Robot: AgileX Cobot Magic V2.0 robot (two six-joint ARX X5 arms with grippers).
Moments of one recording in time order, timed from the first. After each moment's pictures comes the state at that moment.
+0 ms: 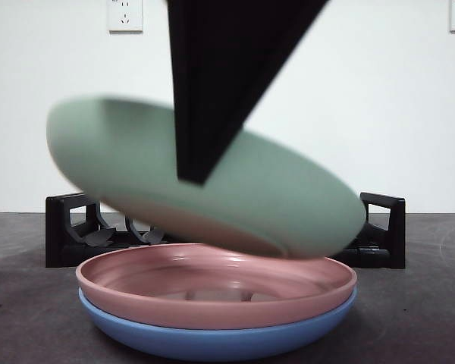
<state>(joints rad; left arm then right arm) -0.37 0.35 0.81 -1.00 0.10 -0.44 1.36 1.46 1.13 -0.88 0.17 -0.17</state>
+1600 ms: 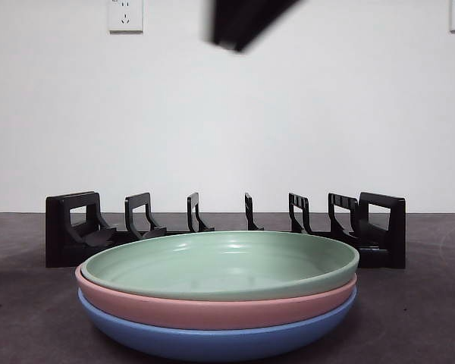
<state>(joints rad) -0.37 0.44 0.81 -0.96 0.10 -0.44 1.07 1.25 1.17 -0.81 0.11 -0.15</state>
